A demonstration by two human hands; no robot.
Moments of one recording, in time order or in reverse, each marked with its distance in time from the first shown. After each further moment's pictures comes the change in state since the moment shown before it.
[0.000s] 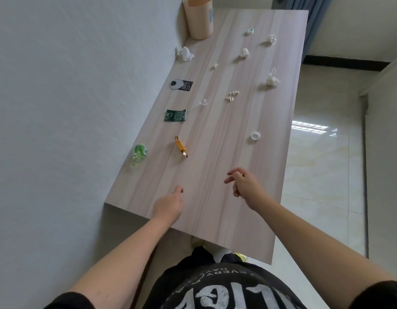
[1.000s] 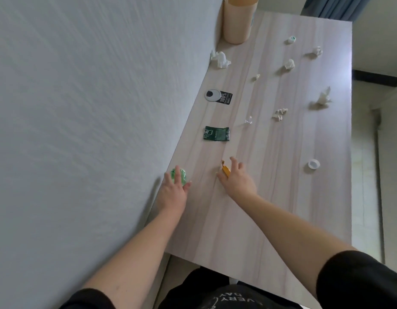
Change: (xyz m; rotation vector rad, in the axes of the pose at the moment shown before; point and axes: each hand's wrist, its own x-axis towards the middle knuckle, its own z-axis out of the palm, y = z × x) left_hand 0.140 -0.153 -0.053 0.146 0.164 -0.189; right_hand 0.132 -0.061 0.203 -0.983 0.228 -0.137
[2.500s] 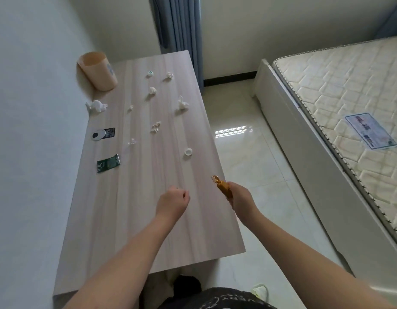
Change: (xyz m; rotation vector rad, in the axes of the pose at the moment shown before) left_hand -0.148 0.276 -0.052 -0.194 -0.094 0.641; right_hand -0.209 0.268 -0.130 1.030 0.239 0.232
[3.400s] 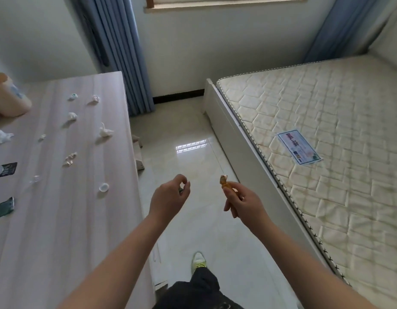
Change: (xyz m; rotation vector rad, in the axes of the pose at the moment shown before) left_hand 0.102 0.268 0.030 -0.282 0.240 0.331; right_hand 0.019 -0.009 -0.285 -0.087 0.156 -0.238
